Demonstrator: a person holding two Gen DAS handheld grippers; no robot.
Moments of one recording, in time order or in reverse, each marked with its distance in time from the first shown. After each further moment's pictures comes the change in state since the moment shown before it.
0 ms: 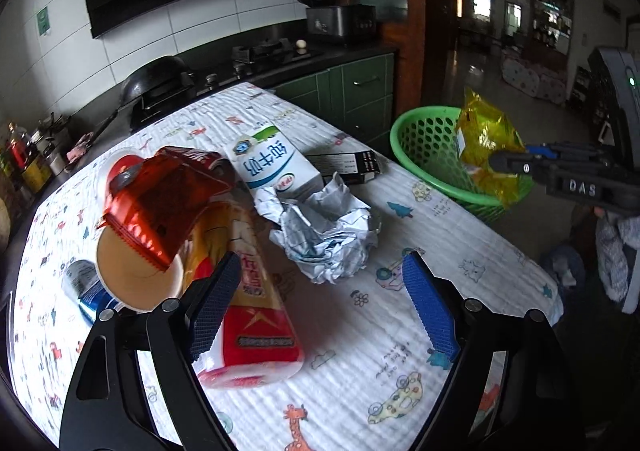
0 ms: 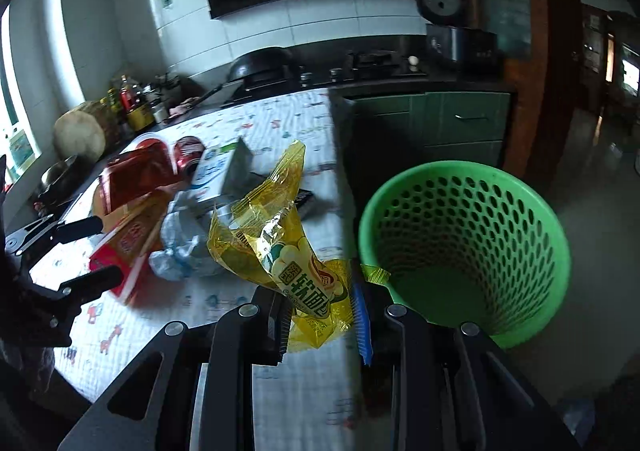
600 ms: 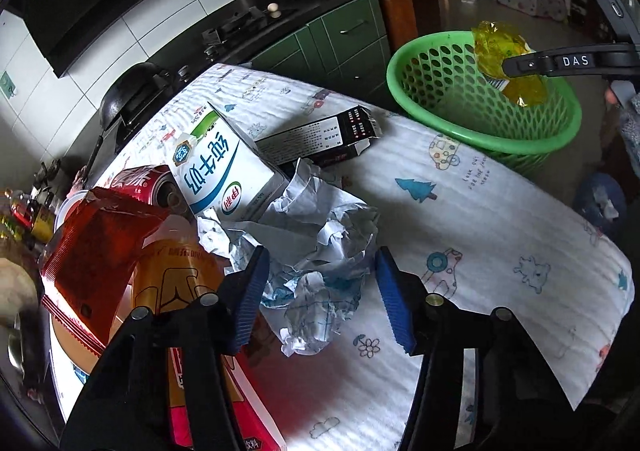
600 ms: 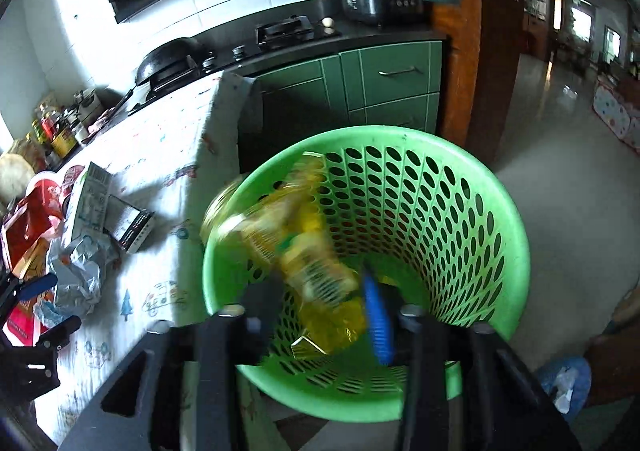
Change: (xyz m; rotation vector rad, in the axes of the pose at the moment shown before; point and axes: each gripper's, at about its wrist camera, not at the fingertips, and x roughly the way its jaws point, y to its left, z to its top) left arm 0.074 -0.038 0.016 0.207 0.158 0.117; right arm 0.063 -0.101 0.015 0.157 0.081 -0.141
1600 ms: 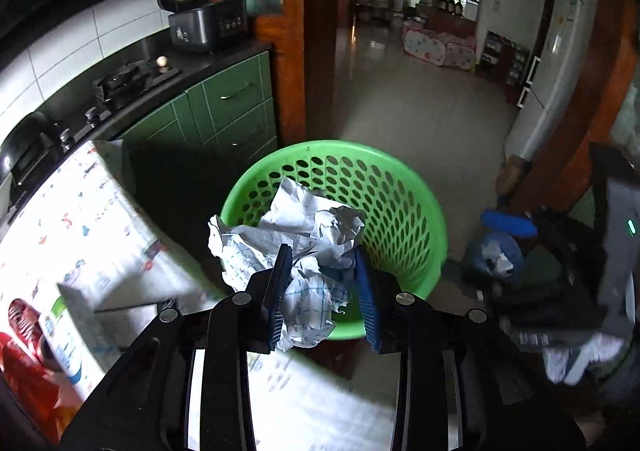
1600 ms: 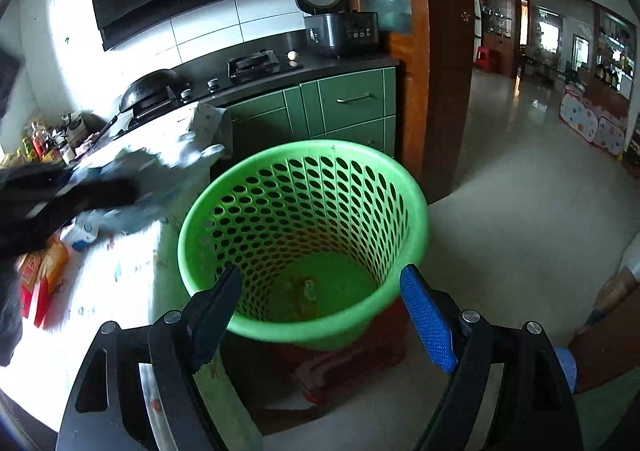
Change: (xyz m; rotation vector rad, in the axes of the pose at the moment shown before) left arm -0.006 -0.080 0.142 -0.009 -0.158 -0.438; right arm -0.077 -0.034 -0.051 0.023 -0.109 -0.091
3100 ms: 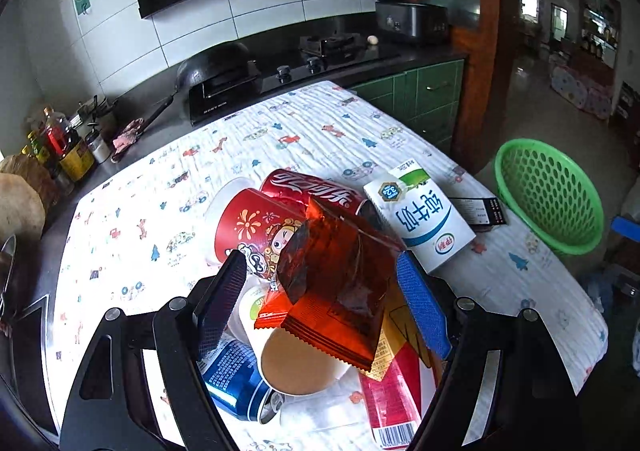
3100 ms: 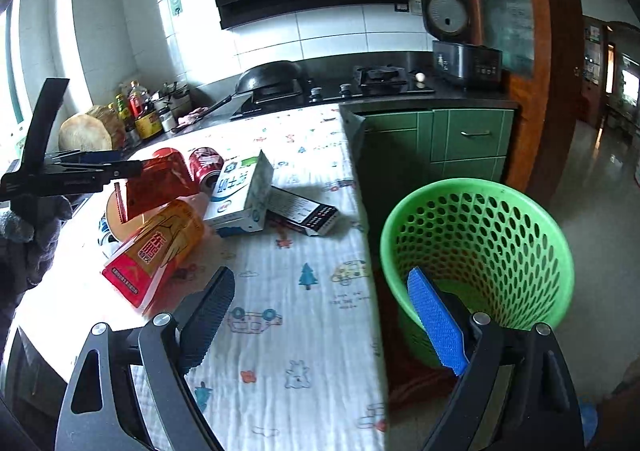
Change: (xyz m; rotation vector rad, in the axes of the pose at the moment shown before) left arm -0.157 0.197 -0.125 -0.284 -0.001 0.480; right arm -0.027 0.170 0.003 -0.215 -0.039 0.299
